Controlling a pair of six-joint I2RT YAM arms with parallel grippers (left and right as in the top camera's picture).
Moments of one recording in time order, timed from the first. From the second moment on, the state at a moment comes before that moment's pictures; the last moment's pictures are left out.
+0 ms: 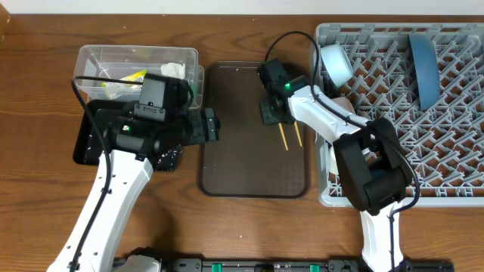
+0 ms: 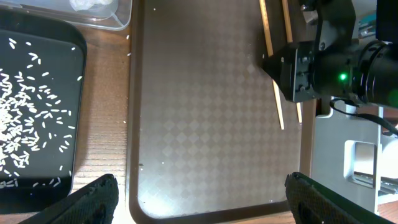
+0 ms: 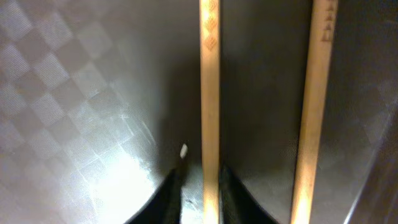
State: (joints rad) left arm -0.23 1.31 1.16 -0.89 0.23 -0.39; right arm 0.51 2.18 1.56 -0.69 0.06 0.31
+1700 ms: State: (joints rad) left arm -0.23 1.31 1.16 -0.89 0.23 -0.39; right arm 0.12 2.01 1.80 -1.00 0.36 0.04
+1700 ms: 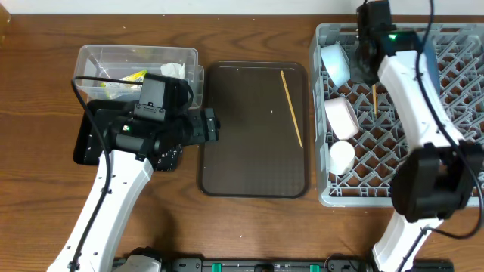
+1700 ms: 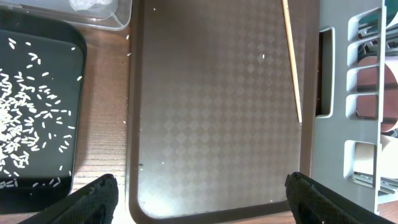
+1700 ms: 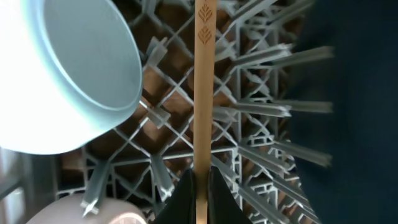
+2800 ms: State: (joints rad) left arm -0.23 1.31 1.16 -0.89 0.23 -0.39; right arm 0.34 2.04 1.90 -0.98 0.17 0.03
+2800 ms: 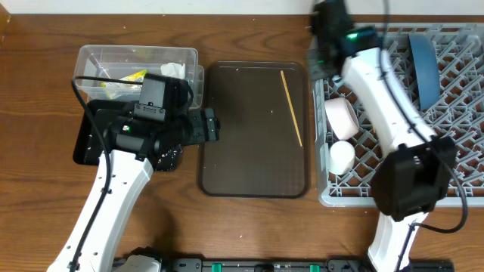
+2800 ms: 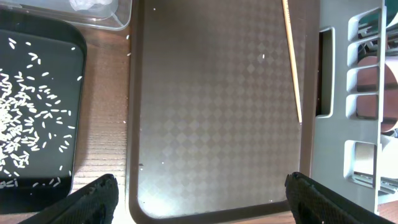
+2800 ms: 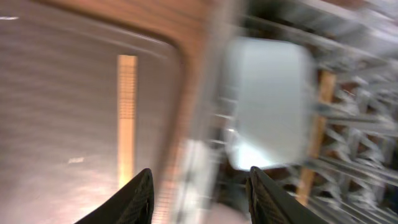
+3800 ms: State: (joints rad) left arm -0.23 1.31 1.16 -0.89 0.23 -0.39; right arm 0.42 2.30 1.84 -0.94 0.08 0.18
